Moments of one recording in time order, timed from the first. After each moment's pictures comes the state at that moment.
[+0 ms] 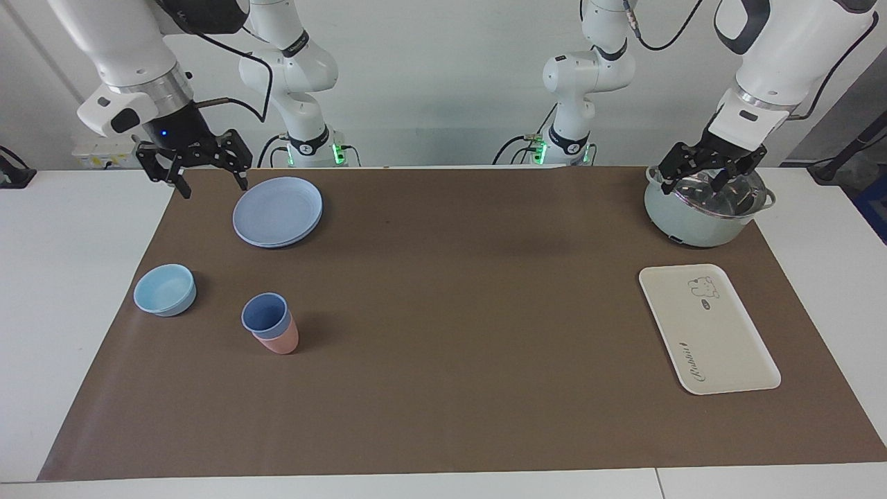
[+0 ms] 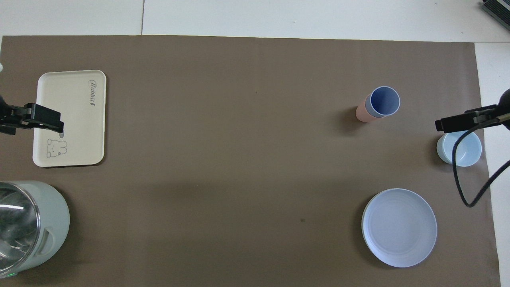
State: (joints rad) left arm 0.06 0.01 -0.11 -1.55 -0.01 1.54 -0.03; right arm -0.03 -0.04 -0.02 -1.67 0.11 1.75 -0.35
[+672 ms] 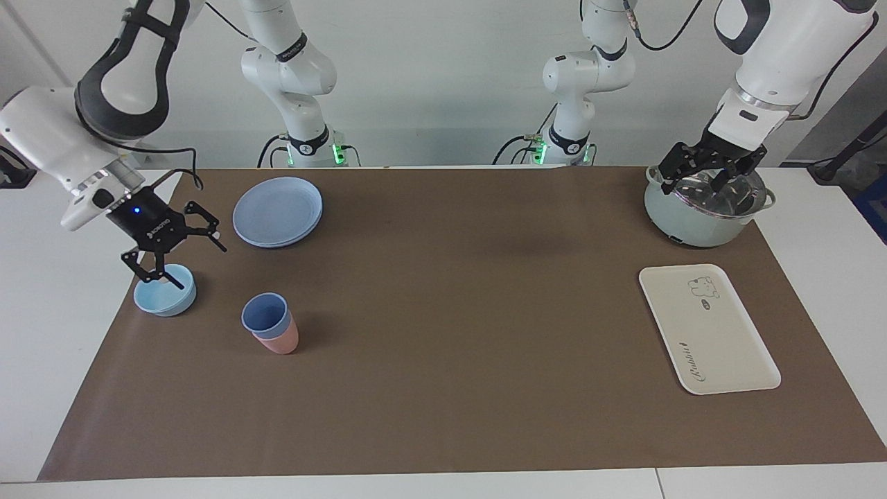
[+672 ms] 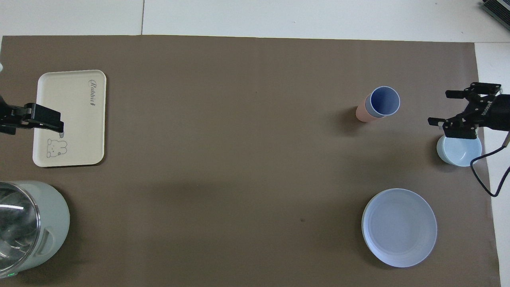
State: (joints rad) left arm 0.06 0.01 -0.11 -1.55 -0.01 1.54 -0.03; right arm -0.26 0.13 -0.03 -1.92 0.80 2.08 -1.55
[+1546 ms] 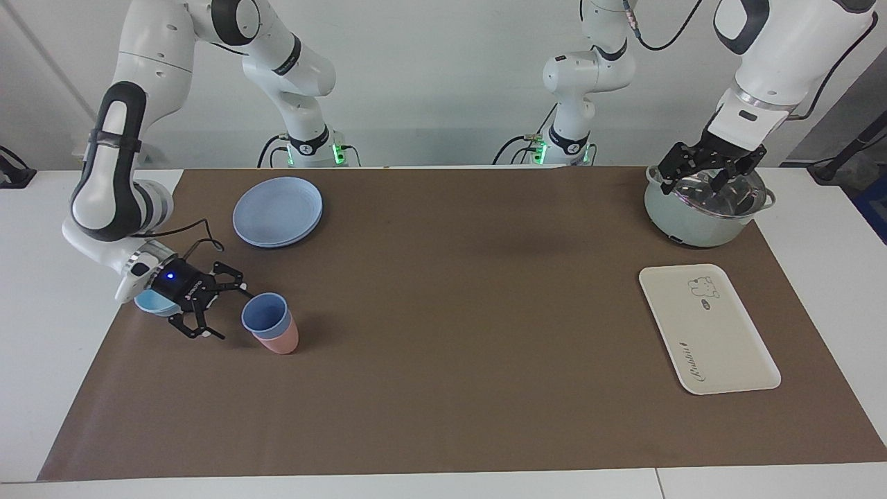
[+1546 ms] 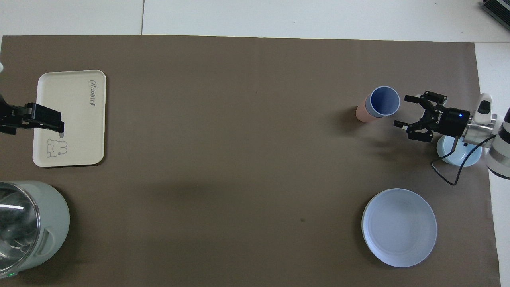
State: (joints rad) left arm 0.06 0.01 -0.11 -1.55 -0.01 1.54 -0.03; right arm -0.32 0.42 -0.02 -1.91 1.29 1.97 -2.10
